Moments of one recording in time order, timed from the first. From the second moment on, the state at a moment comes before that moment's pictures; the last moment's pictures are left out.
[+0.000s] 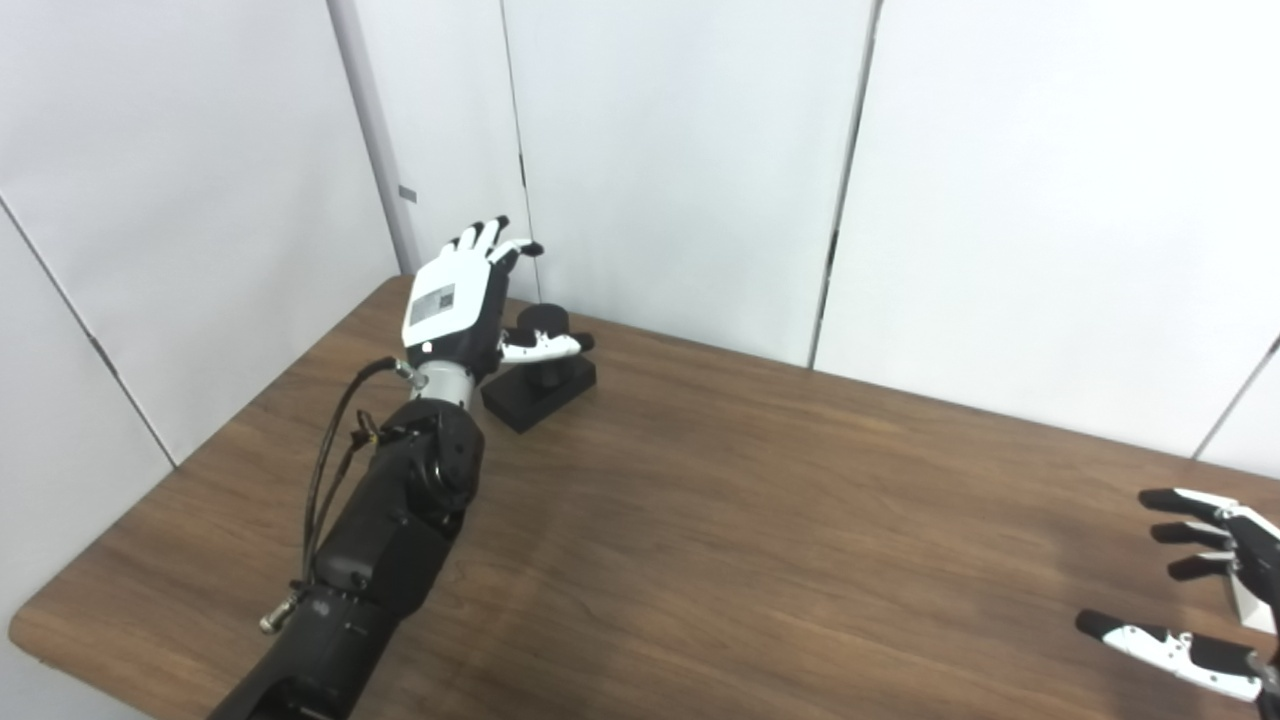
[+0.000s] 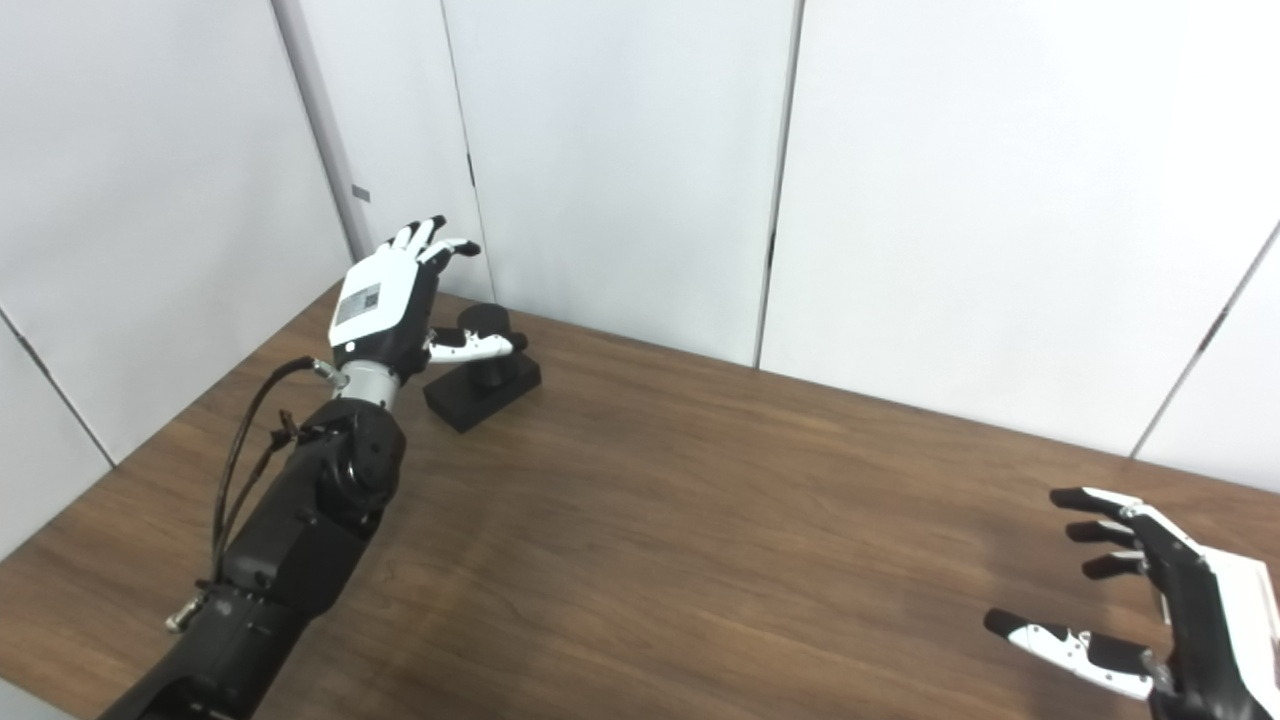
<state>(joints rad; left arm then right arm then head) -0.40 0.45 0.03 0.18 0.76 0.28 0.16 -0.10 -0.23 -0.01 -0.20 -0.40 -0.03 -0.02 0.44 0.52</state>
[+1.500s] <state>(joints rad) -0.43 0.45 -0.06 0.42 0.88 0.47 -0.02 -0.09 -0.22 -0.01 -0.26 -0.40 0.02 -0.01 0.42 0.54</state>
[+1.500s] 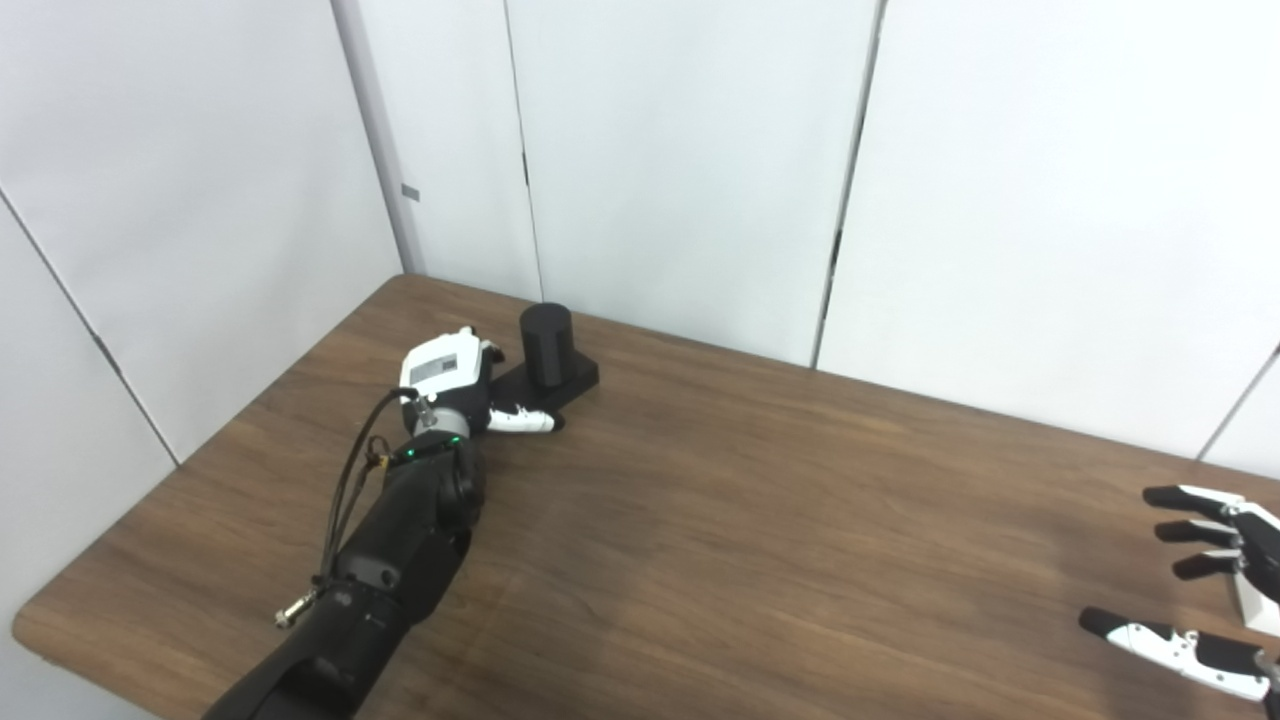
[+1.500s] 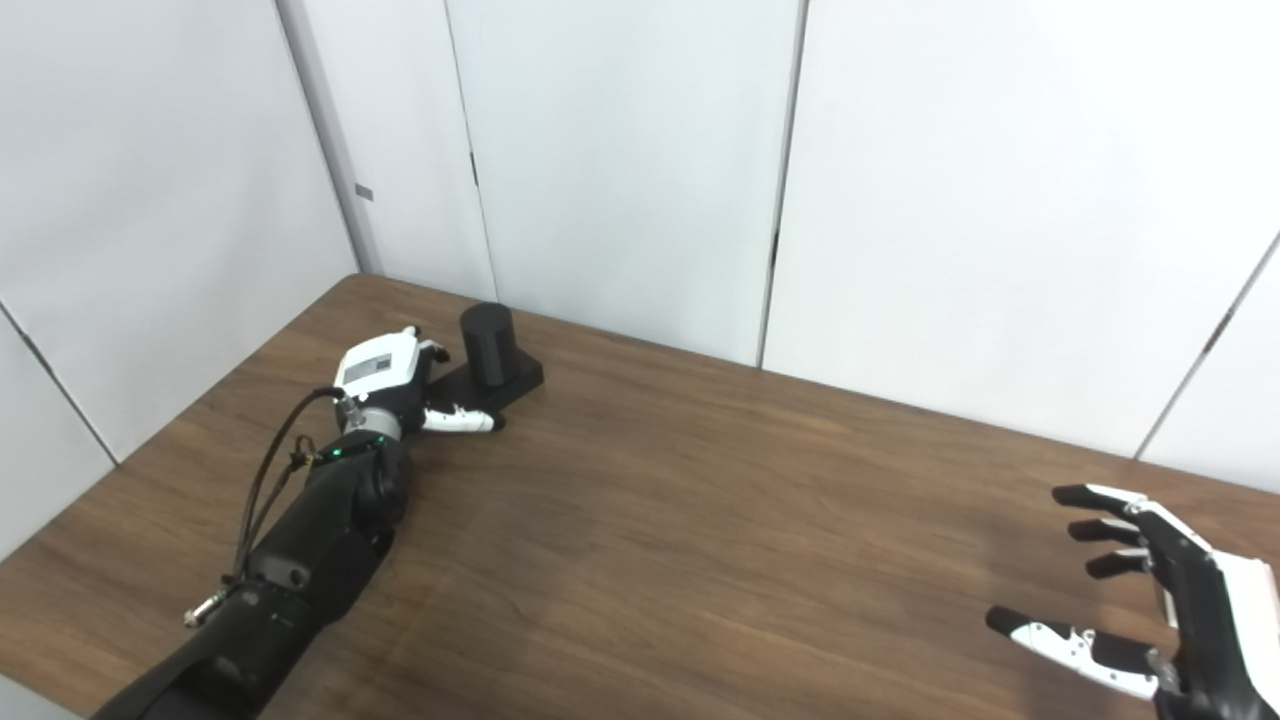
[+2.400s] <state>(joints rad) -0.47 0.51 -0.13 0.52 0.72 0.33 0.08 -0.09 -0.22 -0.01 -0.30 -0.41 0.05 0.00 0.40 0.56</state>
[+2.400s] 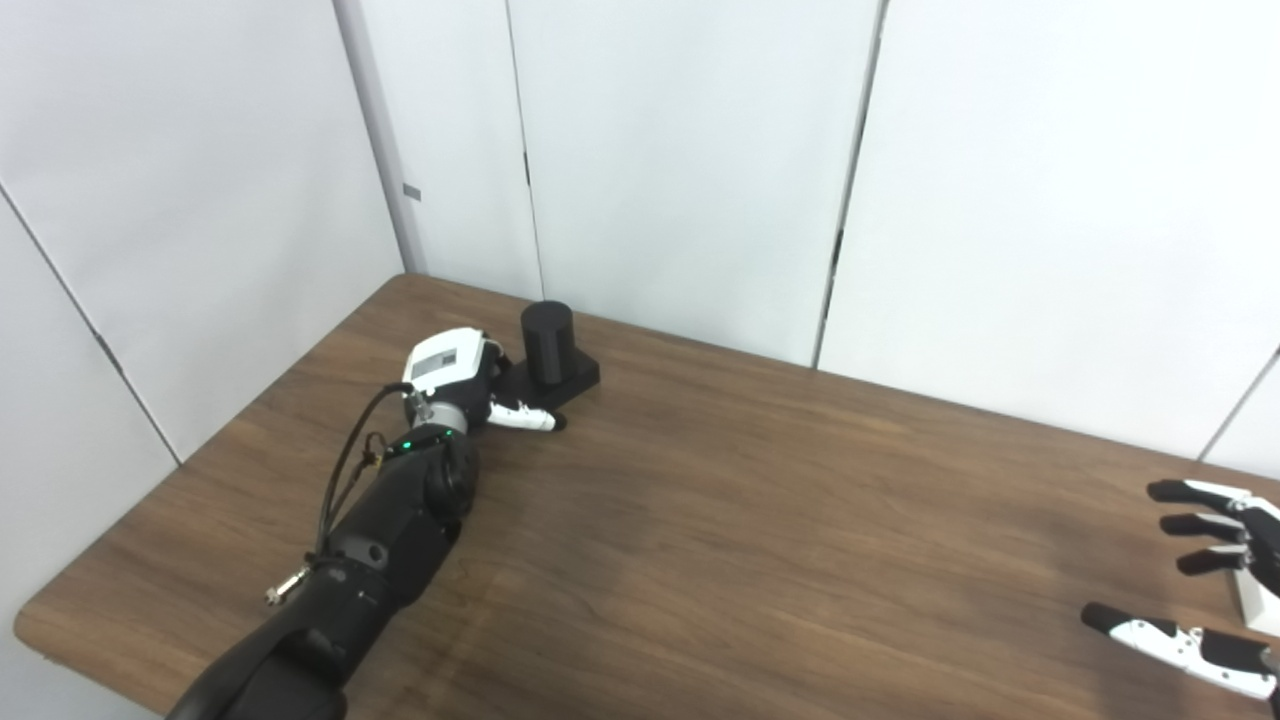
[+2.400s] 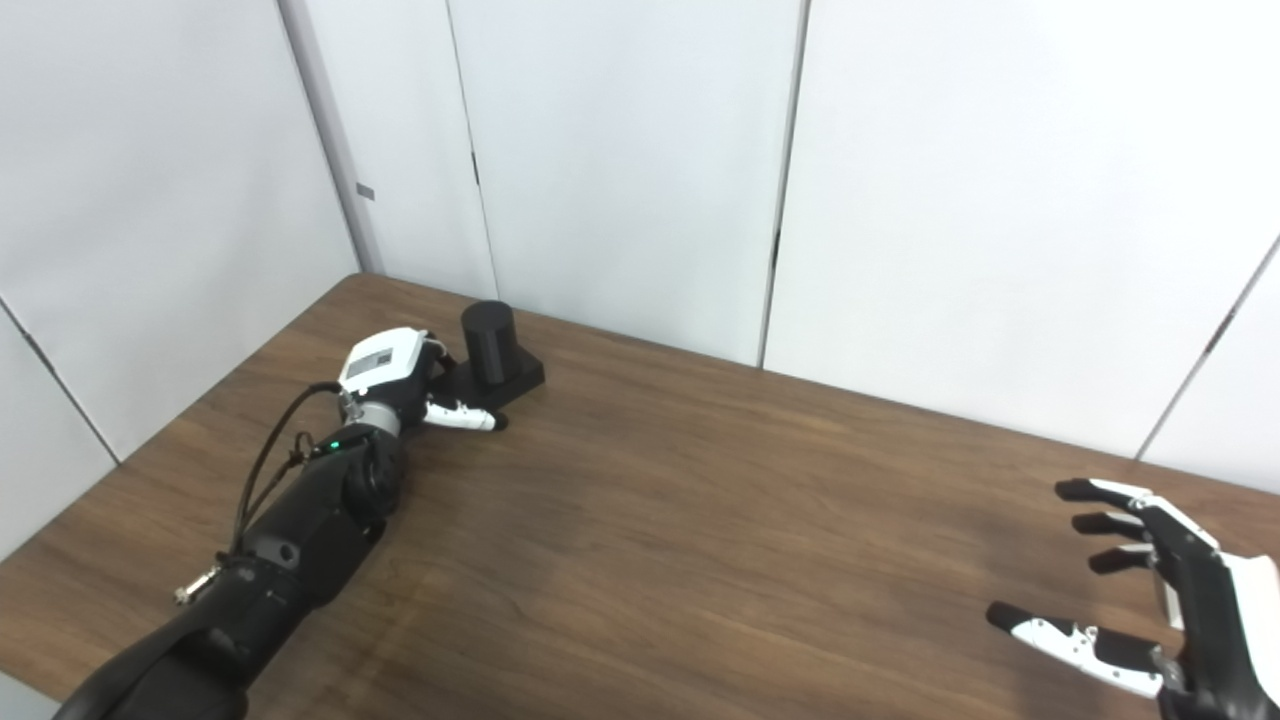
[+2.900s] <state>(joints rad) -0.48 0.55 -0.21 0.52 0.68 0.23 0.07 -0.08 -0.22 -0.01 -0.31 -0.41 0.07 0.00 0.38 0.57</state>
